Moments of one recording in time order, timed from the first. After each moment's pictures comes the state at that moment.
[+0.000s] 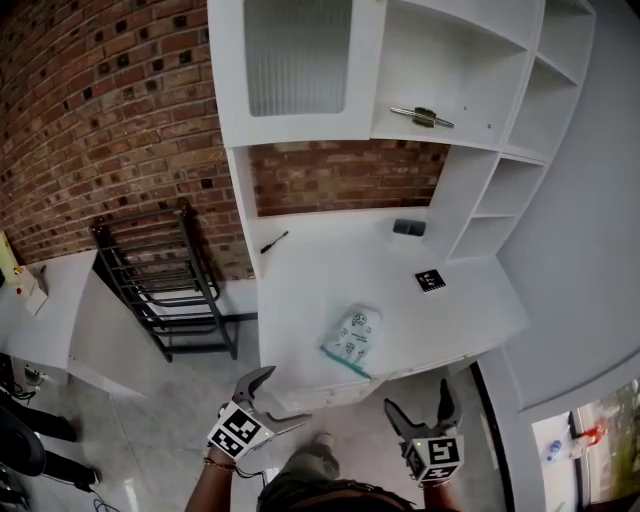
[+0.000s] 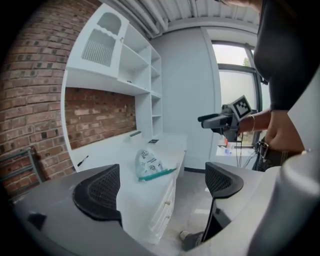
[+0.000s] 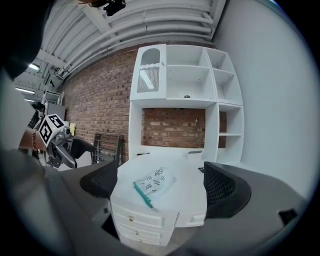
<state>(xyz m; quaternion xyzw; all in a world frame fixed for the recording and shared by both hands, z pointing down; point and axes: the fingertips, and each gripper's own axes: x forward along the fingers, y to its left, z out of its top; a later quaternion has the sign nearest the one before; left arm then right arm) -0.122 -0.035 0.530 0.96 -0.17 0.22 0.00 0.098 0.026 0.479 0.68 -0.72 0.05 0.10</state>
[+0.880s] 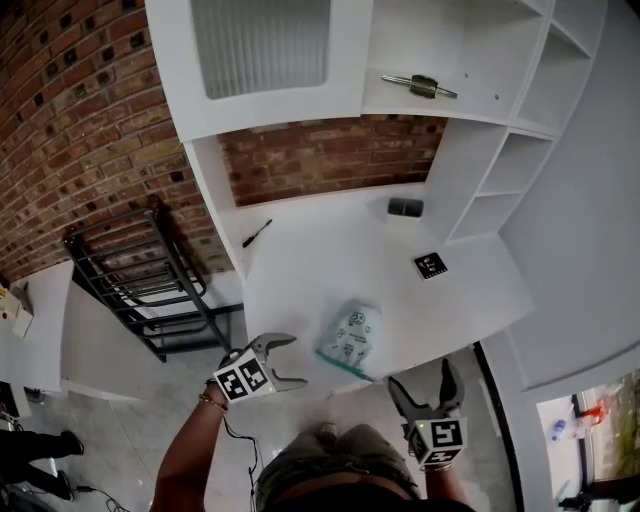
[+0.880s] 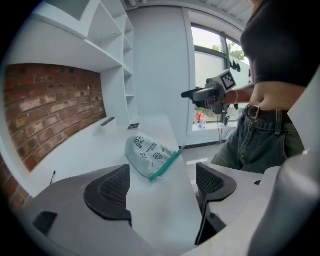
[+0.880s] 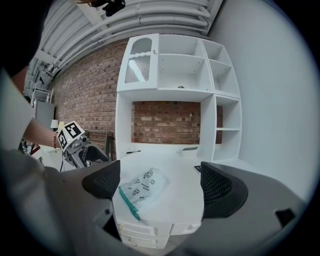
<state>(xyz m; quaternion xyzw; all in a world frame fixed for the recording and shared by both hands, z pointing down) -0.072 -0.146 0.602 0.94 0.04 0.33 -0.06 0.124 -0.049 0.500 0.71 -0.69 0.07 0.10</state>
